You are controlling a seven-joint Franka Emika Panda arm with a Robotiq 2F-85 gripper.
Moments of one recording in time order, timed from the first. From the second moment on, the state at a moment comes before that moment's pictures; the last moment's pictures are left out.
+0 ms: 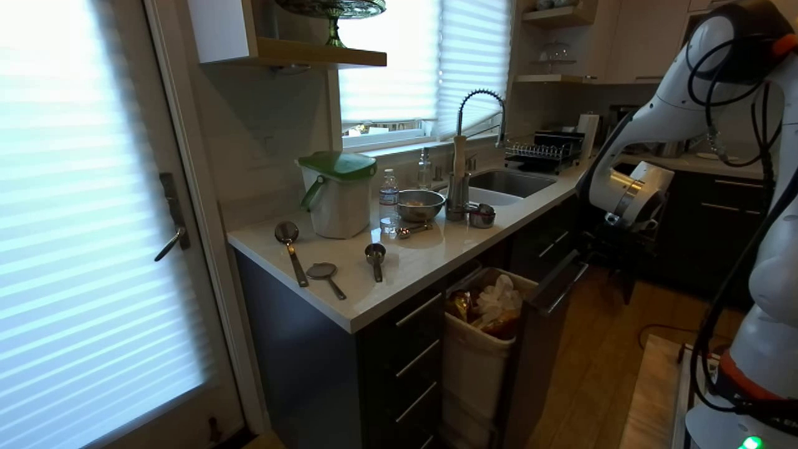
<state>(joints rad) -0.34 0.21 -0.47 -2.52 0.88 2.82 -0.25</state>
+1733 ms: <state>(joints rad) -0.22 -0.10 -0.38 -2.63 0.53 3.13 -0.40</state>
